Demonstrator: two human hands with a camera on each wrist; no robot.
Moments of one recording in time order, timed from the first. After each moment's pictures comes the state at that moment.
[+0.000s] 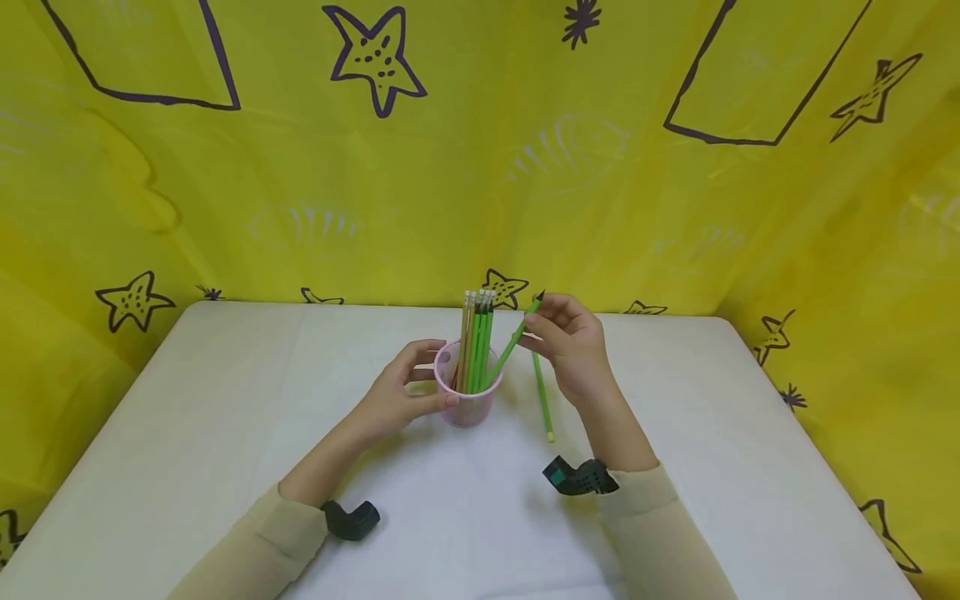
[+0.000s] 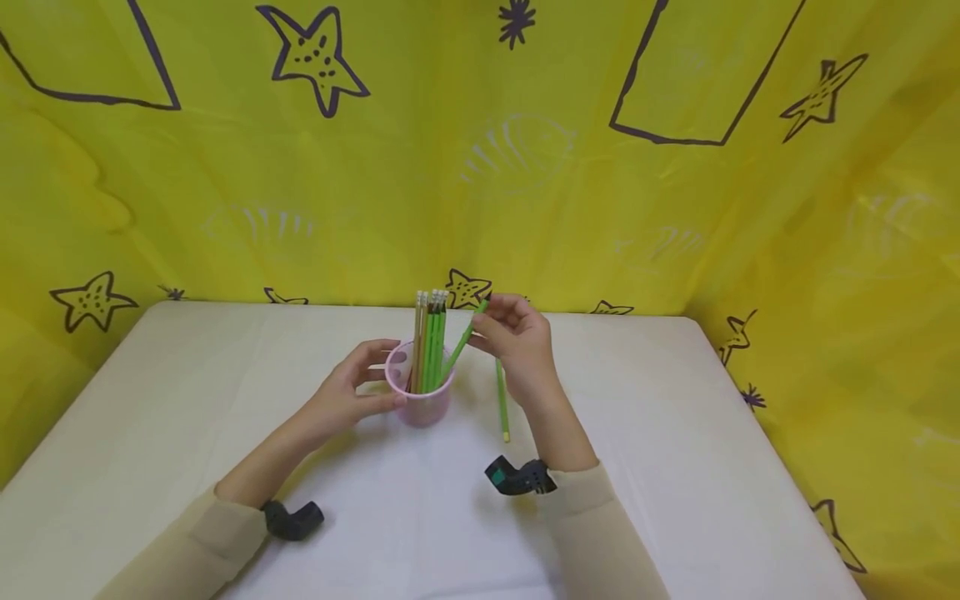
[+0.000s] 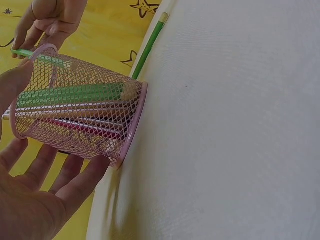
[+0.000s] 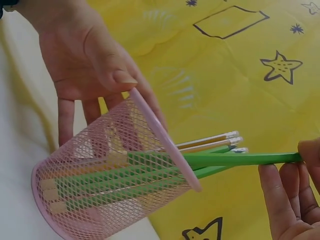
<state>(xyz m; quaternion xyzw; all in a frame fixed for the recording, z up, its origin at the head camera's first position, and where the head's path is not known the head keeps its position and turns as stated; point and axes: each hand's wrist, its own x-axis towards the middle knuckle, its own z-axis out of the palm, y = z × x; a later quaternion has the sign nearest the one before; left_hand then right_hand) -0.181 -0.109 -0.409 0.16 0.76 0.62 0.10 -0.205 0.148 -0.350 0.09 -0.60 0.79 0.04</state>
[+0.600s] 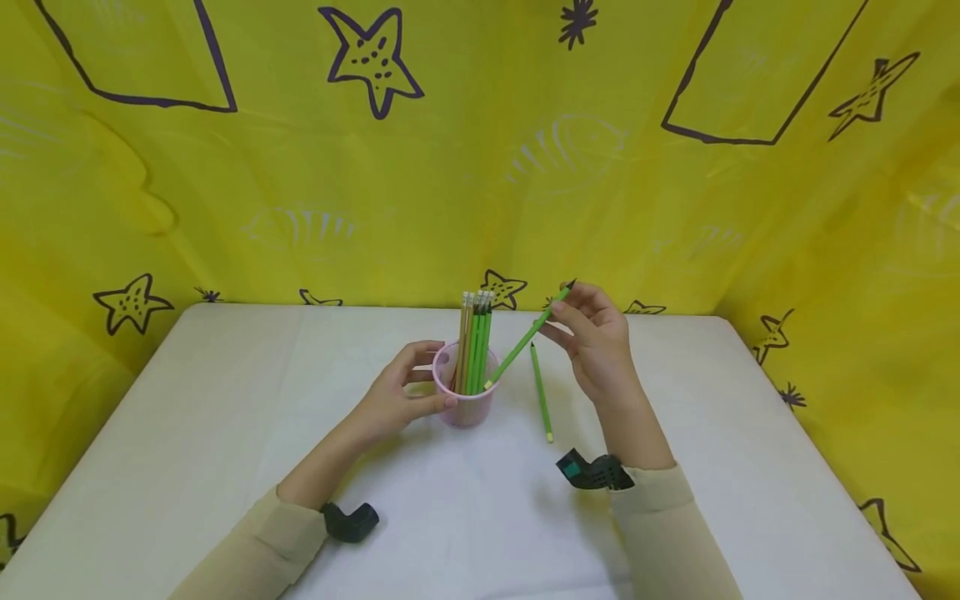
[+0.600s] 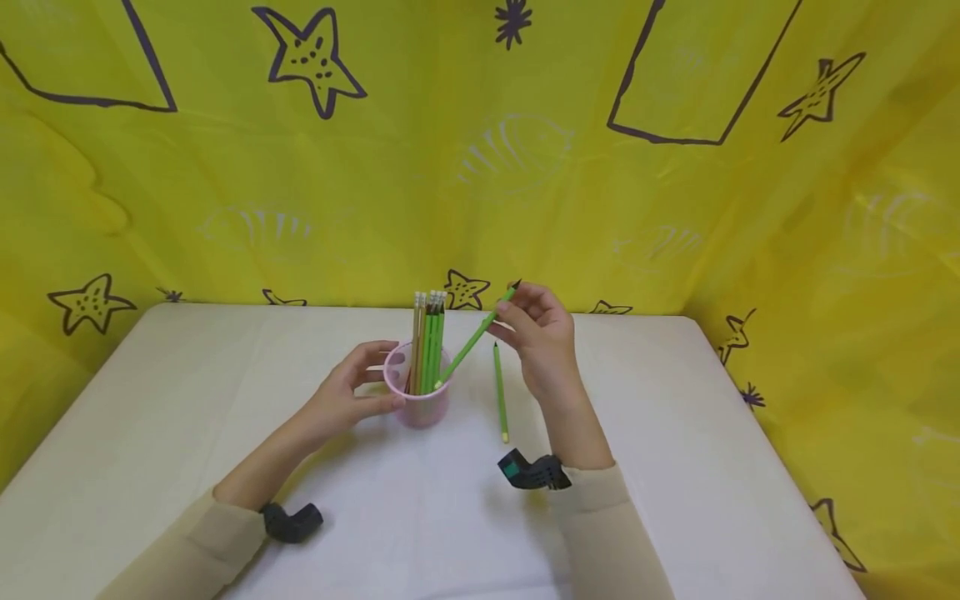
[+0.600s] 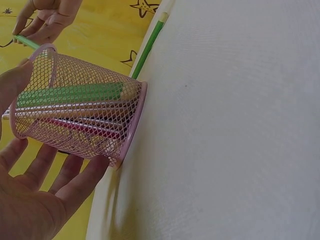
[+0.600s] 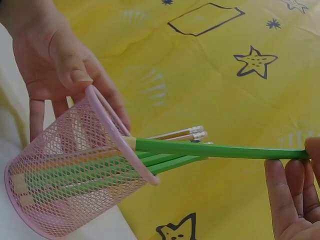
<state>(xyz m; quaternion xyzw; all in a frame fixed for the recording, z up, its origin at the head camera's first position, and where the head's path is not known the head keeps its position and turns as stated) -0.180 -0.109 -0.408 0.15 0.76 0.62 0.11 -0.204 0.167 -0.335 0.07 -0.56 0.82 0.07</state>
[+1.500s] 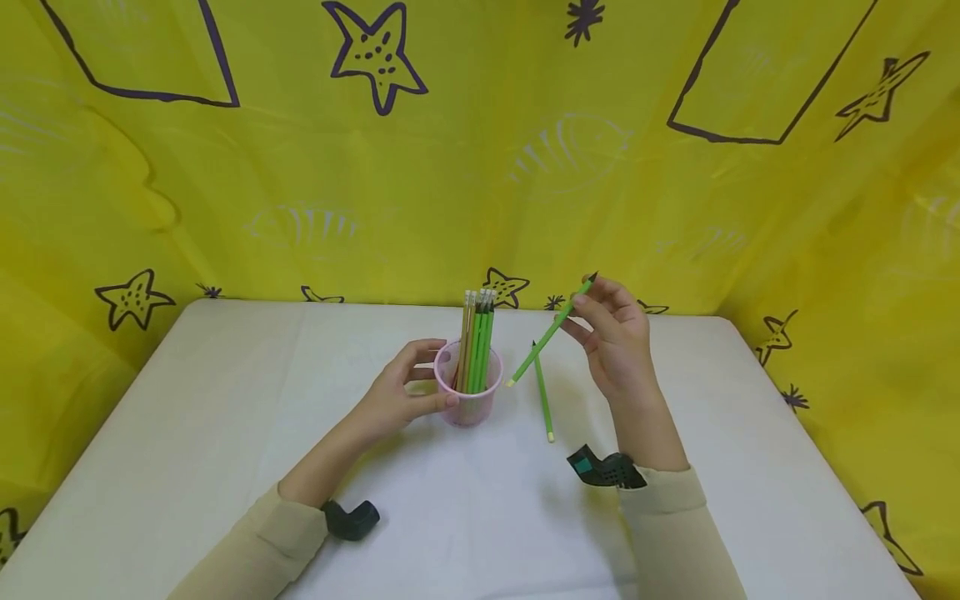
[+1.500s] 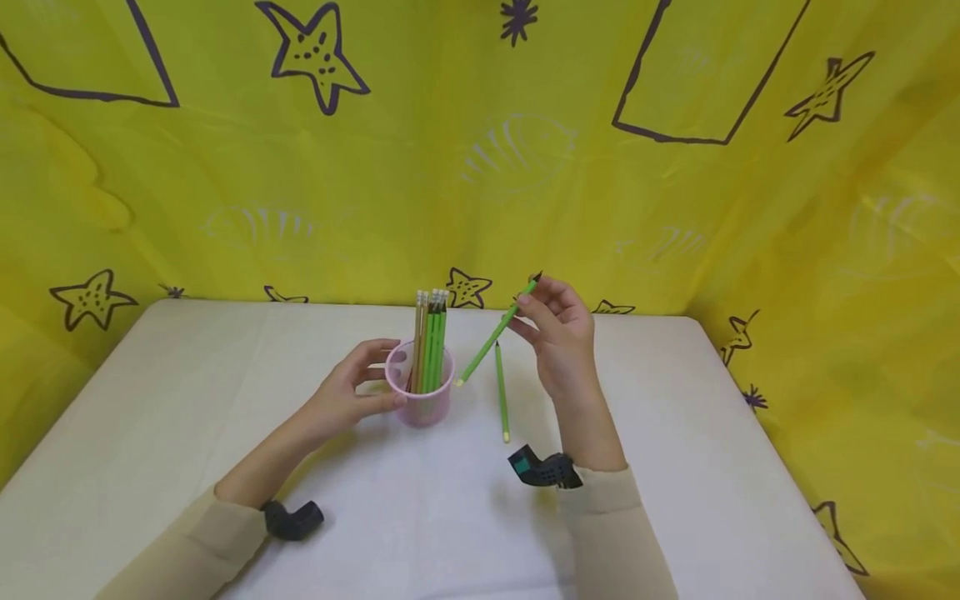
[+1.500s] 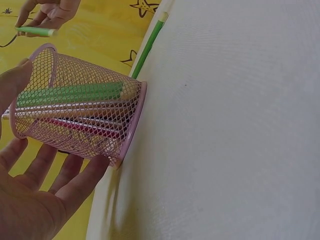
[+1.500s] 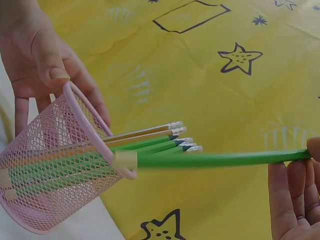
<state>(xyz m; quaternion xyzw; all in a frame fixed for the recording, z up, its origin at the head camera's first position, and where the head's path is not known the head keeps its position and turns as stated) -0.181 -0.109 -0.410 0.15 0.76 0.62 0.11 -0.204 0.181 -0.329 0.08 -0.52 0.84 0.09</state>
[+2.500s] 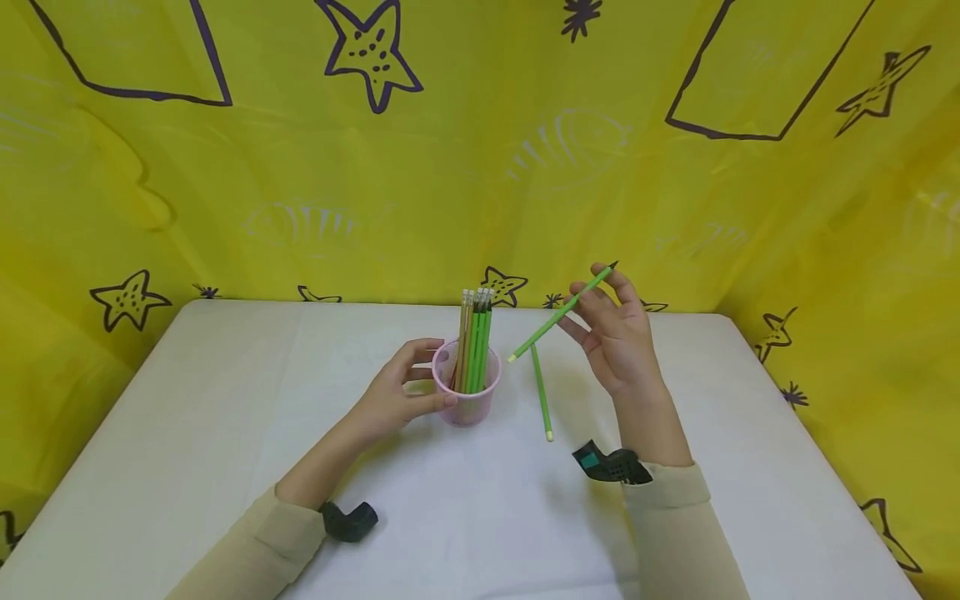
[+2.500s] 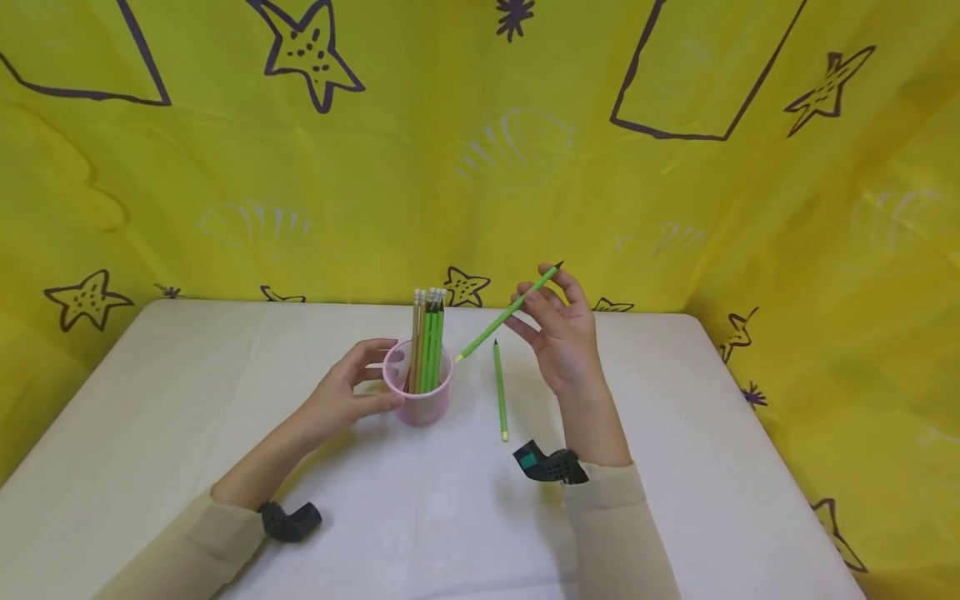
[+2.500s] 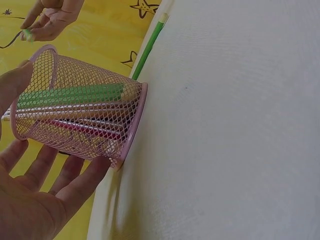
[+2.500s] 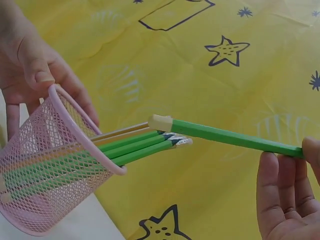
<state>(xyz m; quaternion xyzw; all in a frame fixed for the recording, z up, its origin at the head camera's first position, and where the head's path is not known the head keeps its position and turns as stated) -0.181 -0.108 -0.408 0.15 0.76 0.62 0.11 -0.210 0.194 -0.332 0.10 -0.49 0.87 0.03</state>
